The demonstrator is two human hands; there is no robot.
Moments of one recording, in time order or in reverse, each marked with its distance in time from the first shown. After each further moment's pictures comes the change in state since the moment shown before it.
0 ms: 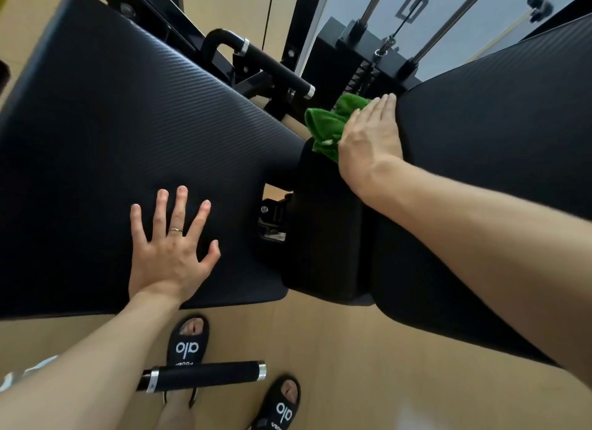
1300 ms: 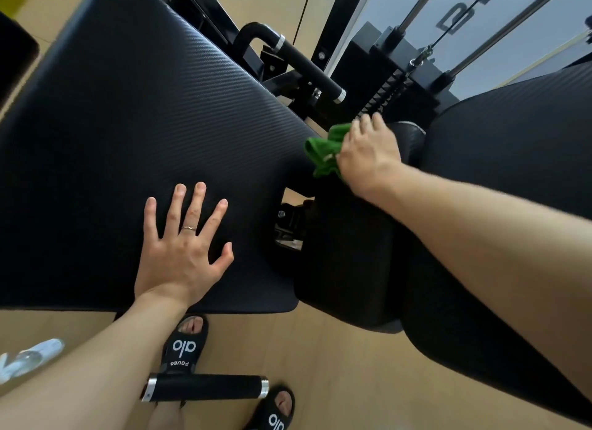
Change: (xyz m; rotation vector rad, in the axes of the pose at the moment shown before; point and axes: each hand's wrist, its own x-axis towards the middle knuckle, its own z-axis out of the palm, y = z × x) left_hand 0.002 -0.001 0.007 -0.017 0.028 -0.020; right_hand 0.052 -0.042 0.010 -0.084 0.013 -0.247
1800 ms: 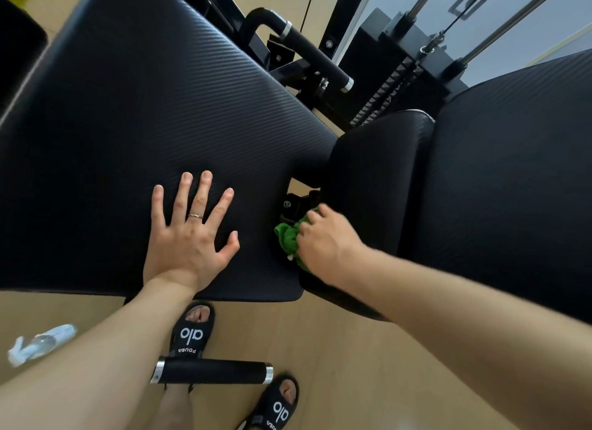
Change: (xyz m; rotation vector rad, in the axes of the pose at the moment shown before) left_hand 0.000 0.002 -0.003 0.021 -0.013 -0.007; right_hand -0.088 -0.101 0.018 0.092 0.025 -0.487
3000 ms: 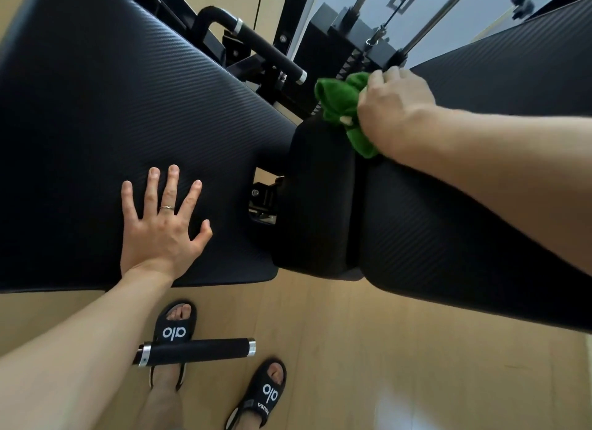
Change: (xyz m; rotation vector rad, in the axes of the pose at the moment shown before) left_hand -0.002 -0.001 -0.004 -0.032 0.032 0.023; right_hand -0.077 0.157 -0.050 -0.046 0.061 0.645
